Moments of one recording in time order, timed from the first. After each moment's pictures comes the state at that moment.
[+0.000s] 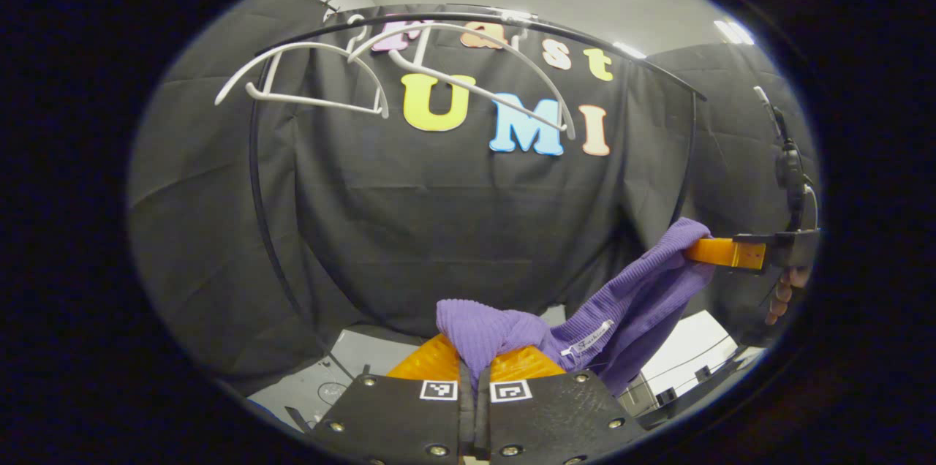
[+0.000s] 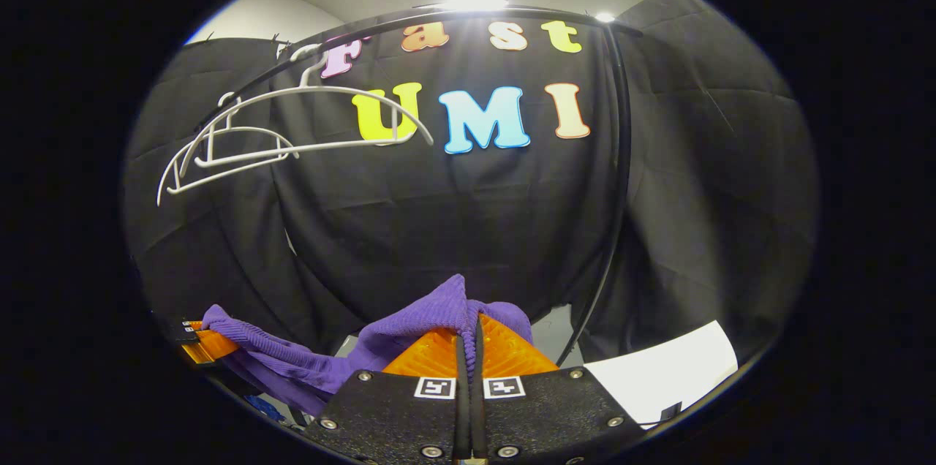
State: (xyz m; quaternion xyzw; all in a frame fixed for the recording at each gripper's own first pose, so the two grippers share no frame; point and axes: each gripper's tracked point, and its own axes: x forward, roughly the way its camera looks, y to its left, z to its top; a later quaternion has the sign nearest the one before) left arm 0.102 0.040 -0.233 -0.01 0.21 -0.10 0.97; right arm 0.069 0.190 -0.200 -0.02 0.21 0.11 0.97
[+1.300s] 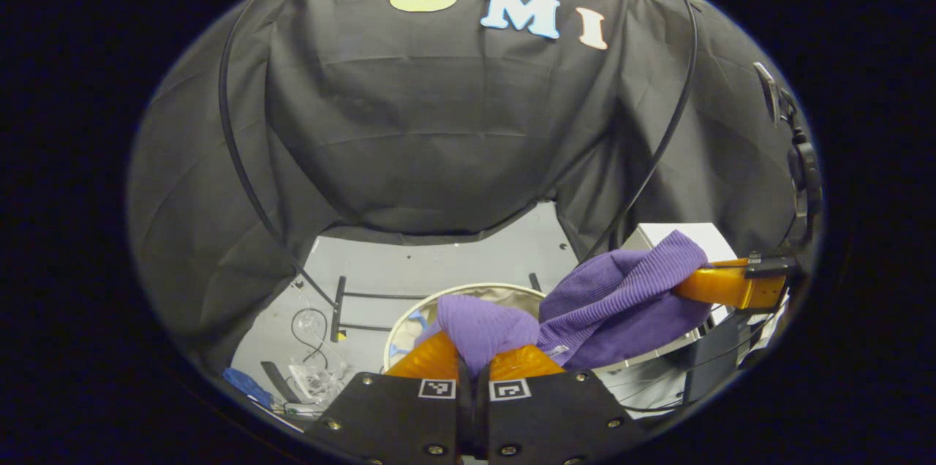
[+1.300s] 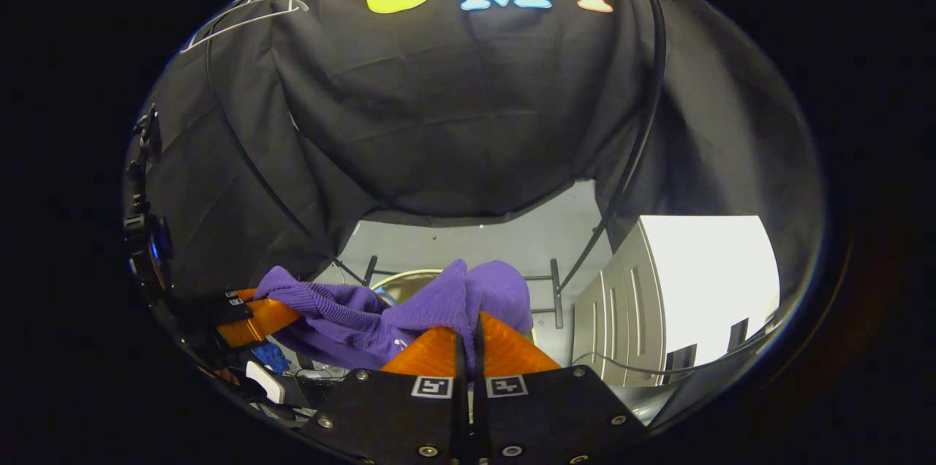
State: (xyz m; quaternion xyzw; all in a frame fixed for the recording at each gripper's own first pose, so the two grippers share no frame) left arm 0.053 0.038 -0.504 0.00 0.40 -0.12 0.91; right arm -0.021 0.205 -0.465 -0.03 0.44 0.12 0.89
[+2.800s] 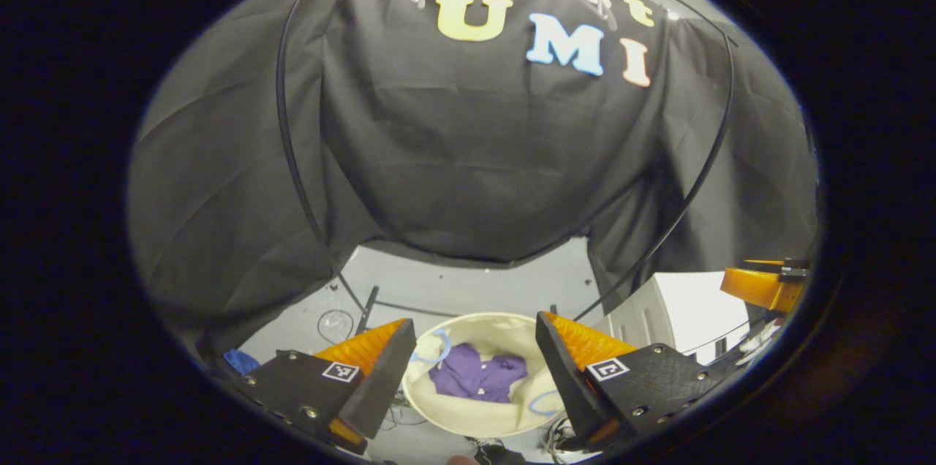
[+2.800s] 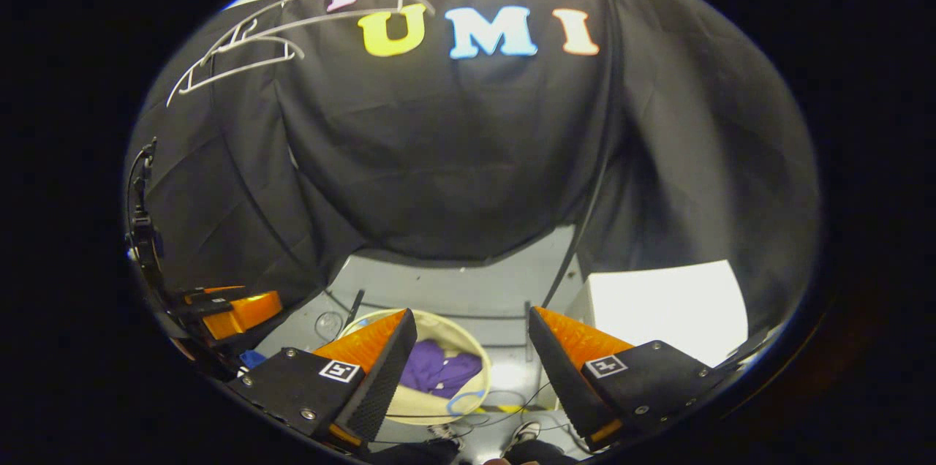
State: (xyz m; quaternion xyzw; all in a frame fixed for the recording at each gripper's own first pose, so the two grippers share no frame) left arm 0.065 0.040 -0.348 -0.02 0.31 -0.02 0.95; right arm 0.022 0.129 -0.305 -0.05 0.31 0.10 0.94
